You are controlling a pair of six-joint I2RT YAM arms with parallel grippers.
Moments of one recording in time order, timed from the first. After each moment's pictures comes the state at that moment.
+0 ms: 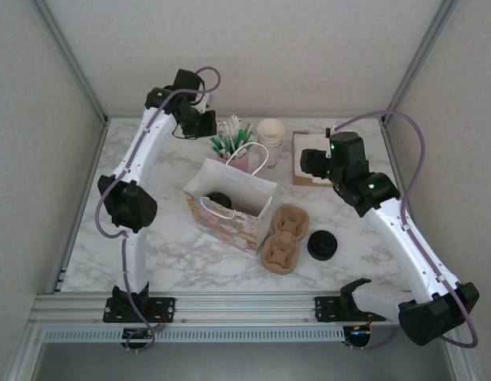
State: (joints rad) left arm -0.36 2.16 2.38 -1.26 0.23 -0.34; right arm 0.44 1.15 1.24 -0.68 0.21 0.32
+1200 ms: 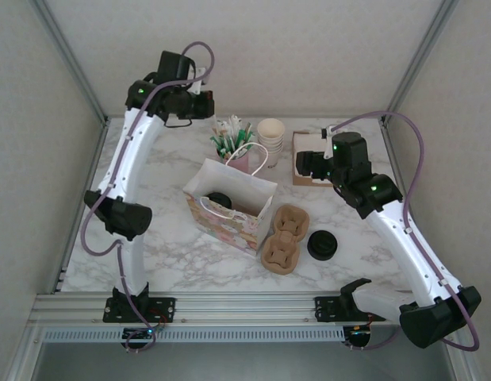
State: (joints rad) left arm -0.39 2.02 2.51 -1.23 0.18 -0.27; right arm 0.44 1.13 1.24 -0.67 0.12 0.24
